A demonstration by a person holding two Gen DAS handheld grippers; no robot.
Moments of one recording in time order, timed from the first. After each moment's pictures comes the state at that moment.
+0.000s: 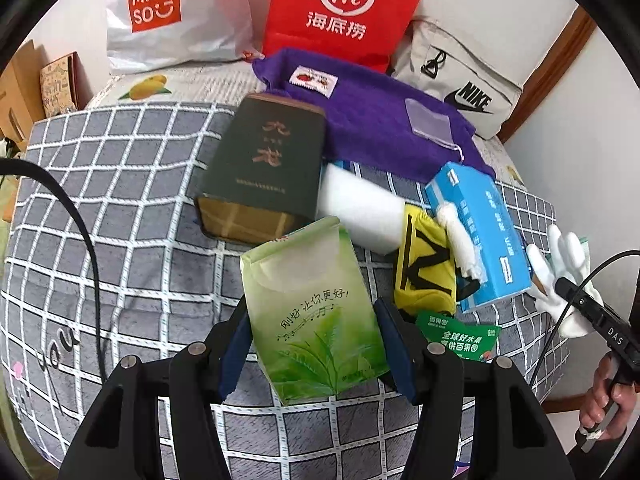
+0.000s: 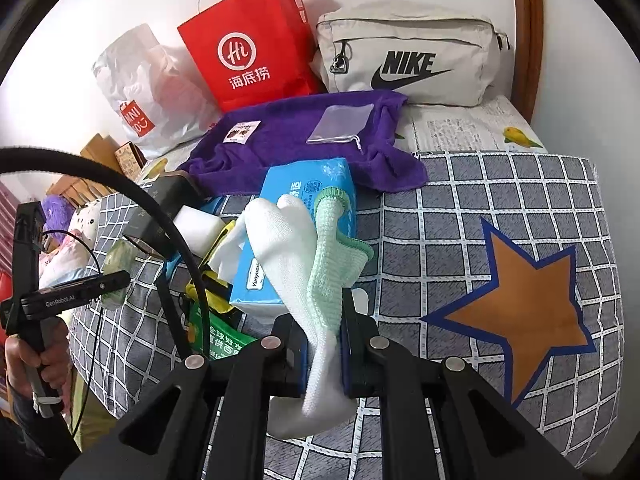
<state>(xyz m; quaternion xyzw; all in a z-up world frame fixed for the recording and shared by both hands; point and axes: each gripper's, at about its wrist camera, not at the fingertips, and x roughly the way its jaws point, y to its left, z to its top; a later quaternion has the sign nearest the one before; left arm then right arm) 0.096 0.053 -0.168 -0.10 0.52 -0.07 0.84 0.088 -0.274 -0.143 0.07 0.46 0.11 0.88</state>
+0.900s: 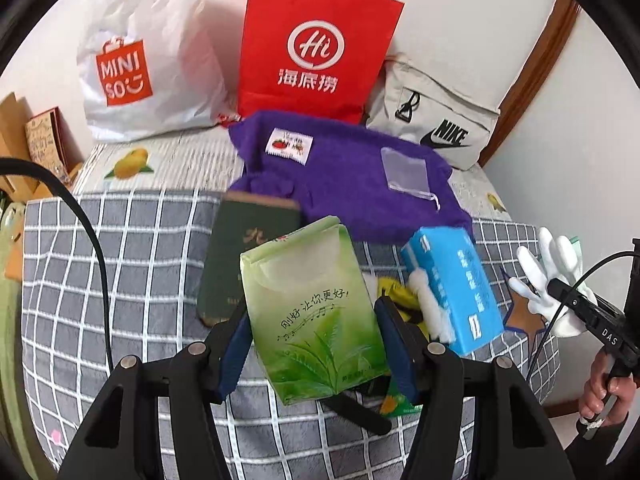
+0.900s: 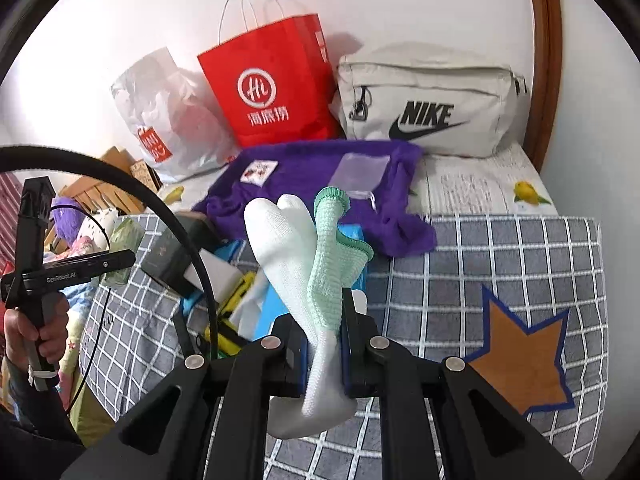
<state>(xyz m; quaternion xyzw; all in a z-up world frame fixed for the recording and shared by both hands) 0.138 0.049 -0.112 -0.07 0.48 -0.10 0.87 0.115 -0.274 -0.099 0.06 0.42 0.14 0.90</state>
